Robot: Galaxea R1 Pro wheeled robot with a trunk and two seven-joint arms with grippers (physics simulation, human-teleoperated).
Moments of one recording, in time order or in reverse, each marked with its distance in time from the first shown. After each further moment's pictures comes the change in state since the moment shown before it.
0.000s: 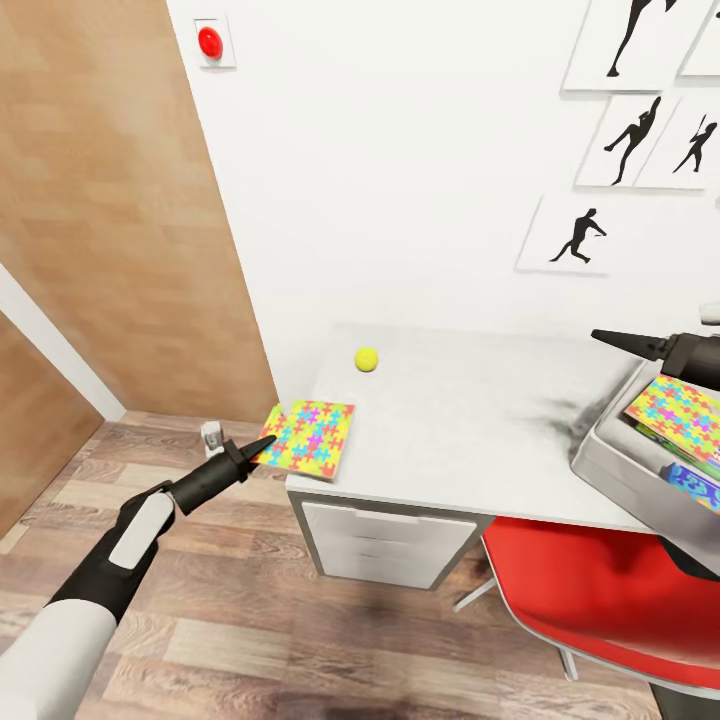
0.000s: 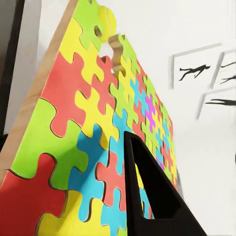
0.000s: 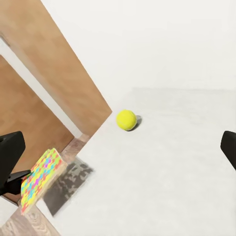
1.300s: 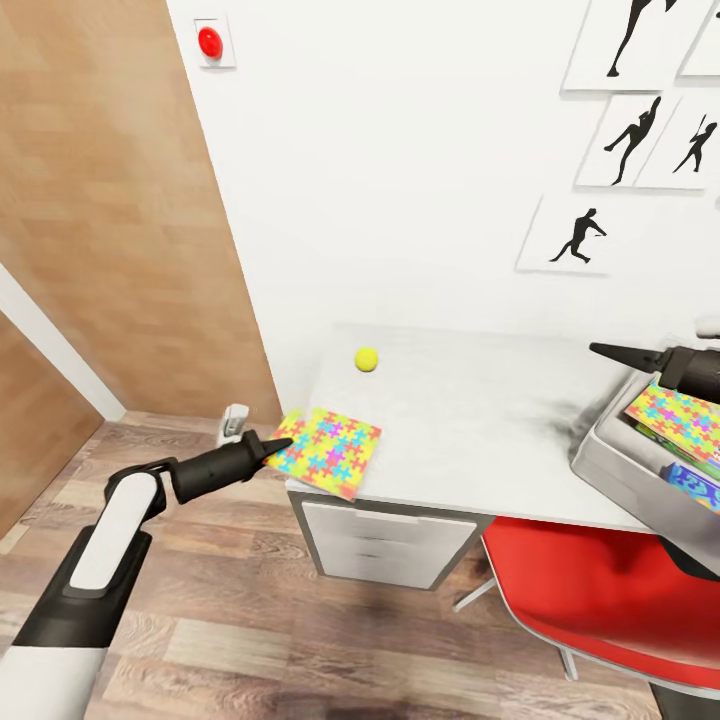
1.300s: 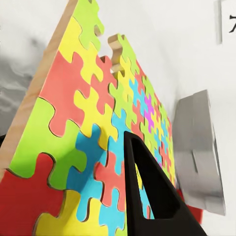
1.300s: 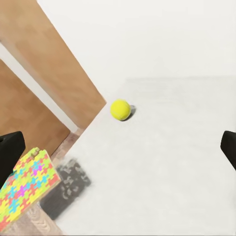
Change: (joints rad) left arm 0.112 -0.042 0.004 -0.588 0.197 0.300 0.731; right arm 0.043 -0.002 -0.009 0.000 0.009 0.000 -0.006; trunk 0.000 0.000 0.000
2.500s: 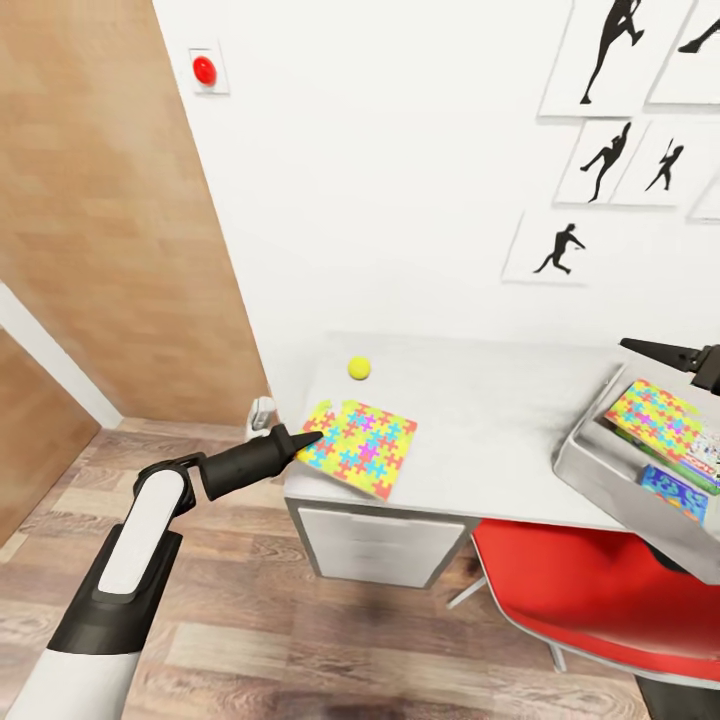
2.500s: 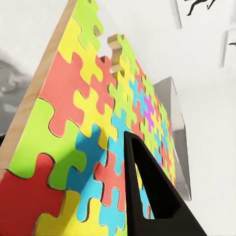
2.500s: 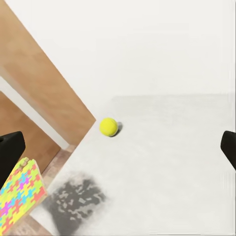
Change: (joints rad) left arm 0.001 -0.103 -0.049 -0.083 -0.001 -0.003 0.051; right arm 0.038 -0.014 -0.101 0.000 -0.001 0.000 0.002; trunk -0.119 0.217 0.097
